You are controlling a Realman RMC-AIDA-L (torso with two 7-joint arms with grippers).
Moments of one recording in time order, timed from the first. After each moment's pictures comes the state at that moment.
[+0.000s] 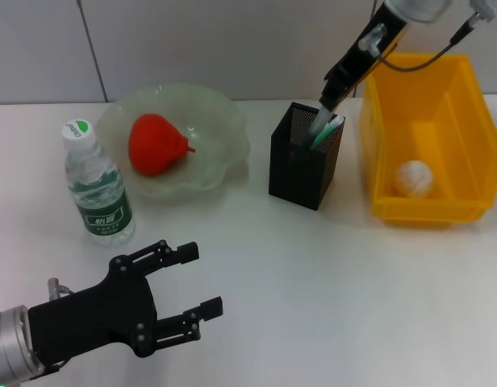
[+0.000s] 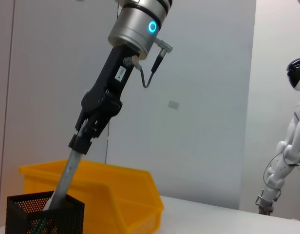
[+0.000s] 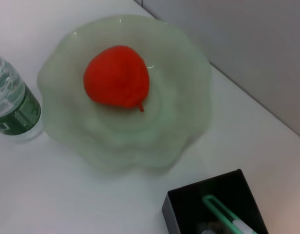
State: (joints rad) left arm -0.40 -2.07 0.66 0.32 1.84 1.73 -0.81; right arm 1.34 1.95 -1.01 -0.72 -2.79 -1.50 2.54
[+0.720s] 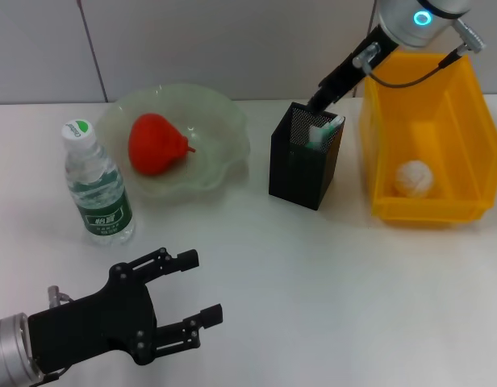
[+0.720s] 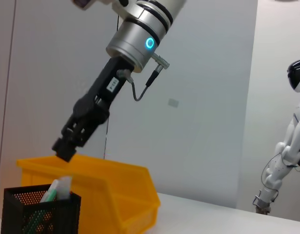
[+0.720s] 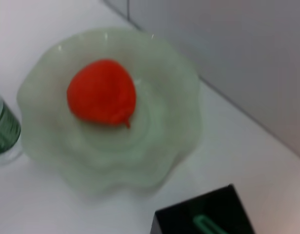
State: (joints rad) left arm -0.39 -2.07 0.66 0.31 1.84 1.73 -0.81; right arm 1.21 2.02 -1.03 -0.84 -2.78 -1.39 2.54
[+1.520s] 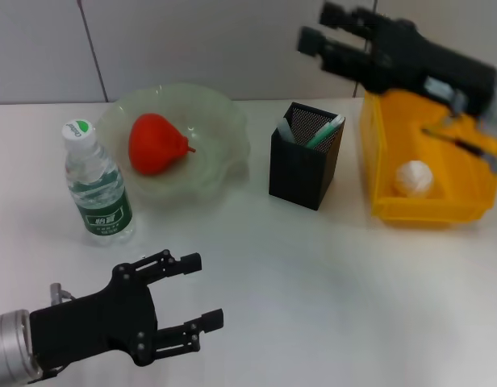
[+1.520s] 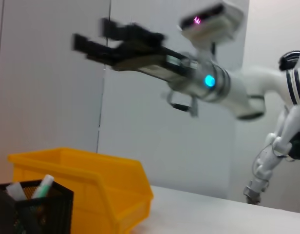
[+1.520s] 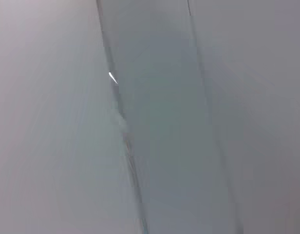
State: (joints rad) left arm -0.40 -2.06 0.68 0.33 1.85 1.73 -0.83; right arm 0.57 2.07 -1.02 -0.74 -1.28 -1.38 1.39
